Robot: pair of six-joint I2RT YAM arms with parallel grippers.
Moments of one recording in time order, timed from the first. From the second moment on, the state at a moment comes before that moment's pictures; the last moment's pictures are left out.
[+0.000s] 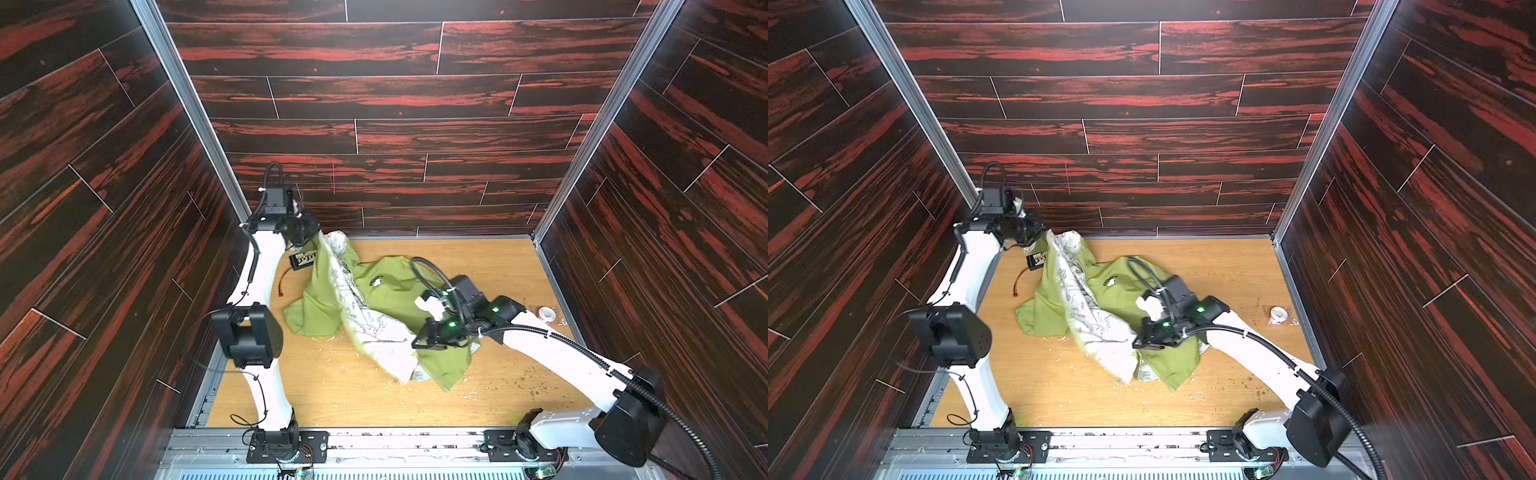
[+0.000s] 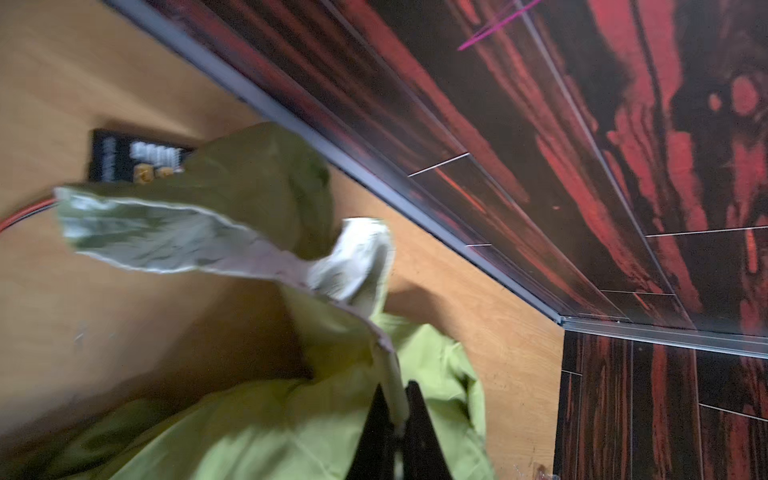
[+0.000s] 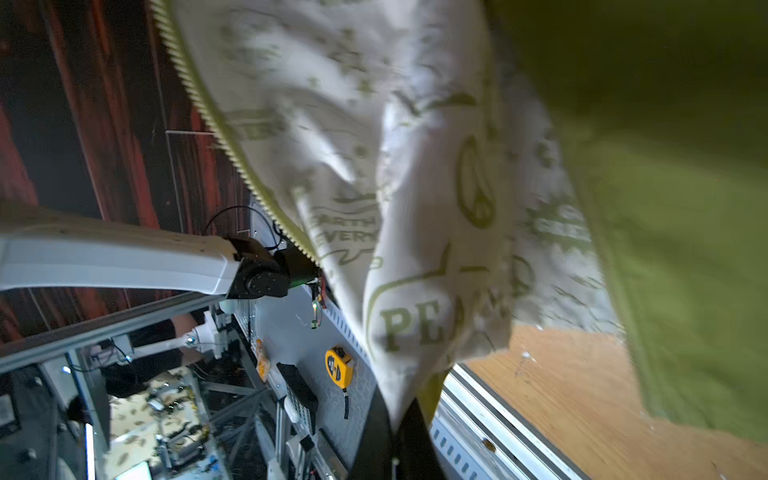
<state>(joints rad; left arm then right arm) 0.00 2.03 2.10 -0.80 0.34 -0.70 0.67 1.34 1.03 -0.74 -0.66 0.65</state>
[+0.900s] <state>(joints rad) -0.23 2.42 2.45 -0.82 0.35 -0.85 0.59 1.51 1.13 -0.83 -0.43 0.62</state>
